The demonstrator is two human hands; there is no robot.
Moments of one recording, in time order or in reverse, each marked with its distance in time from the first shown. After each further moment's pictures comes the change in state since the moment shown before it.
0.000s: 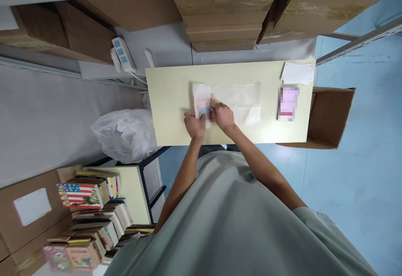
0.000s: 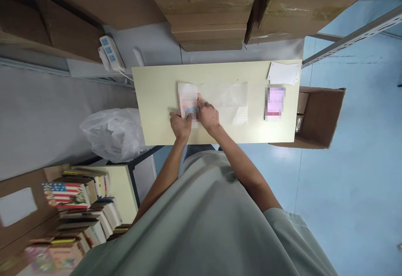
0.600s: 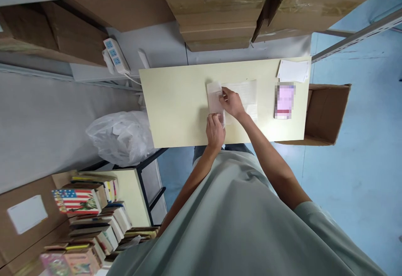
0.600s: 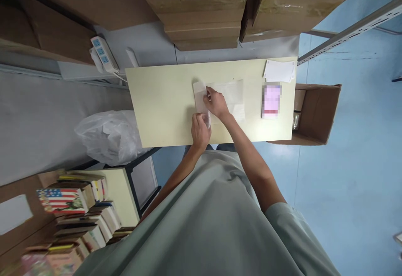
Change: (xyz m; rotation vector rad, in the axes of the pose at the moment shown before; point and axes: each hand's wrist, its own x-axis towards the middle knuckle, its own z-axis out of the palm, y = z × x) left_hand -0.083 0.032 0.039 0.084 -0.139 0.540; right_hand 0.033 0.062 -0.035 0.398 0.198 -0.146
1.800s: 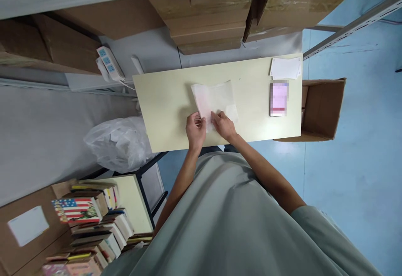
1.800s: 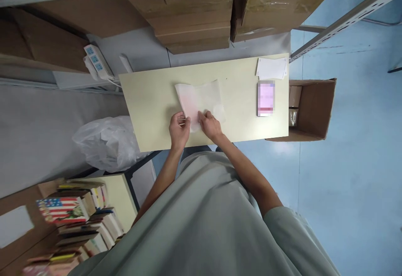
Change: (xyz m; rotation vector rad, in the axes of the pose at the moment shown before) left_hand 0.027 -0.037 -0.051 -0.378 0.024 -0.298; right_hand -0.086 0.001 0.050 -0.270 -0.173 0.153
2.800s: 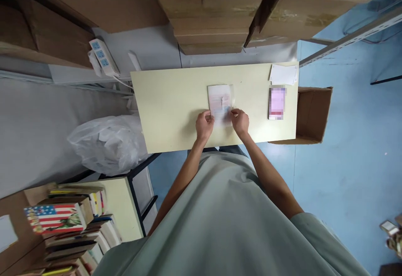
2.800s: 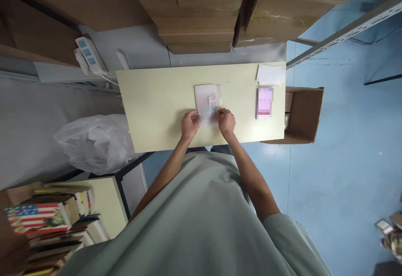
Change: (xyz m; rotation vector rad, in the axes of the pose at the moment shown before) left_hand 0.029 -0.033 0.052 0.007 -0.158 0.002; right_hand 0.001 0.036 -0.040 0.204 0.329 0.376
